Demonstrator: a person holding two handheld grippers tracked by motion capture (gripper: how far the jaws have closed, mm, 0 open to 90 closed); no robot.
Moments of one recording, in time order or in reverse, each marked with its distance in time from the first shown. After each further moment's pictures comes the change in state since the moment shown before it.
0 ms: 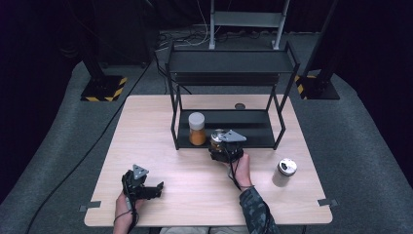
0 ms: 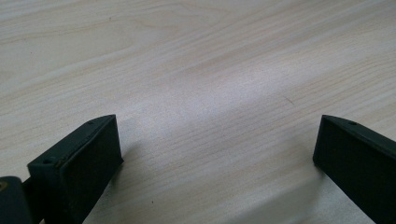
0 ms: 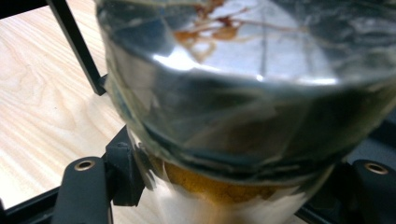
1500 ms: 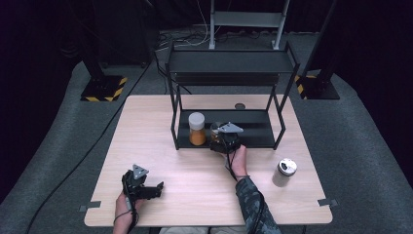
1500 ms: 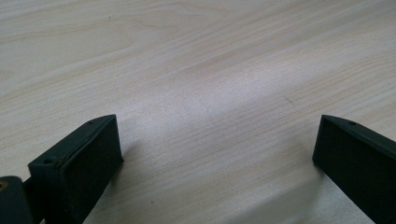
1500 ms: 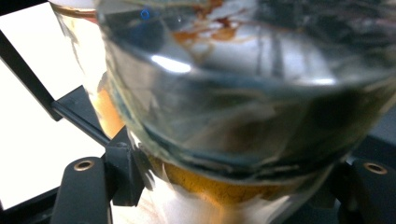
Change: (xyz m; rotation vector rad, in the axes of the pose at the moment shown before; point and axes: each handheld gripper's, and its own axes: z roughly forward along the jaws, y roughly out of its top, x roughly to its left) left arm 0.001 0.000 0.000 0.001 -0.004 -0.002; right arm -0.009 0.010 0.032 -0.003 -0.044 0.027
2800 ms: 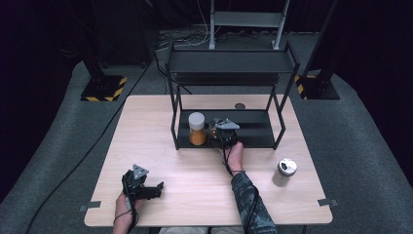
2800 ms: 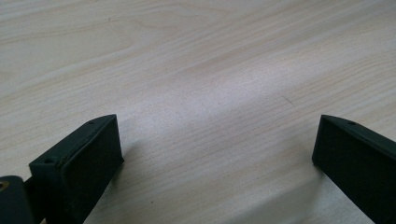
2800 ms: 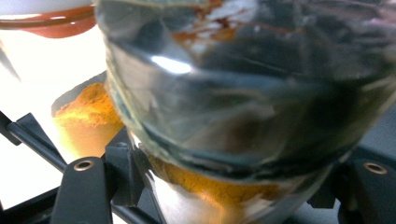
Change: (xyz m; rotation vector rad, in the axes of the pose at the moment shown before) left arm -0.001 0.000 0.000 -0.003 0.002 0.003; right arm 0.000 0.001 0.025 -0.015 -0.037 0.014
